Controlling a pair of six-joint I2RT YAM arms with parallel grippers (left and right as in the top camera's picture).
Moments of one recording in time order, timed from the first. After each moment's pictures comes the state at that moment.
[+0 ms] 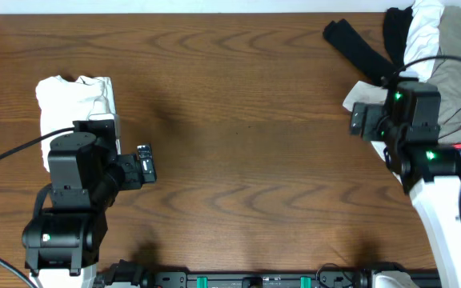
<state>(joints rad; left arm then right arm) -0.02 0.84 1.01 -0.94 0.04 -0.12 0.02 1.23 0.99 -0.57 0.16 0.09</state>
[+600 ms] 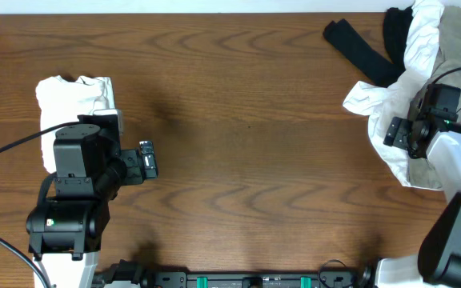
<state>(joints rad) -0.02 0.89 1.01 -0.93 0.04 -0.12 -0.30 1.65 0.99 -0.53 0.22 0.10</state>
